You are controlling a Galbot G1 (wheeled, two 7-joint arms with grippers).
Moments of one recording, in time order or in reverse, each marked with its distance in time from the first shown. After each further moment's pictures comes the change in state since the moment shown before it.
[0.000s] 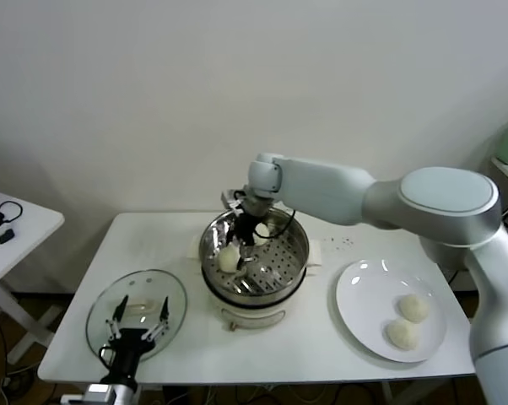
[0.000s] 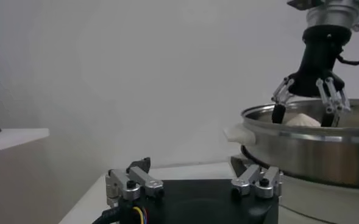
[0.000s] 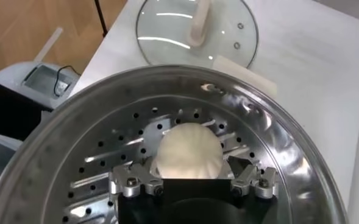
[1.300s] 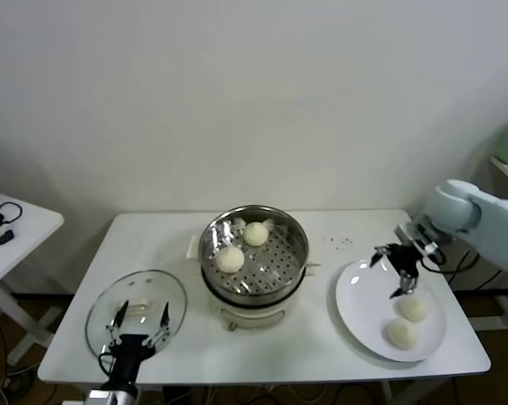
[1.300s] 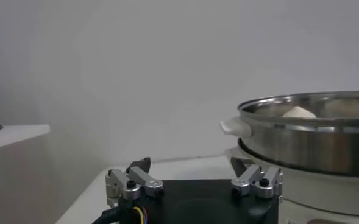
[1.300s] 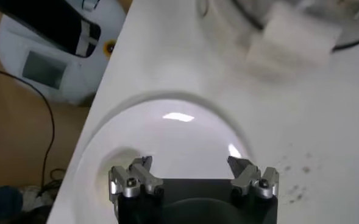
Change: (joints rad) left arm 0.023 -0.026 -0.003 -0.007 0.029 0.007 -0.001; right arm -0.312 -0.941 0.388 0.490 -0.592 0.157 -0.115
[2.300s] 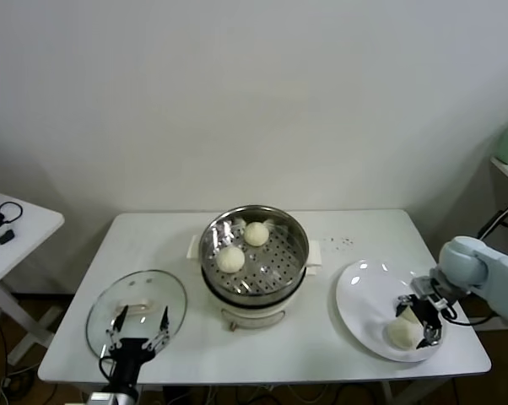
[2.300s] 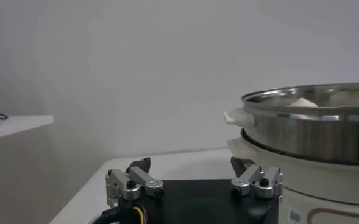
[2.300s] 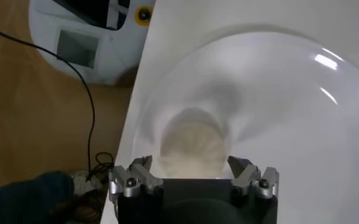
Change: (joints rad) left arm 0.001 -0.007 -0.001 0.018 -0.001 0.000 -0.005; right arm -0.244 -0.027 0.080 -0.031 -0.122 -0.014 0.036
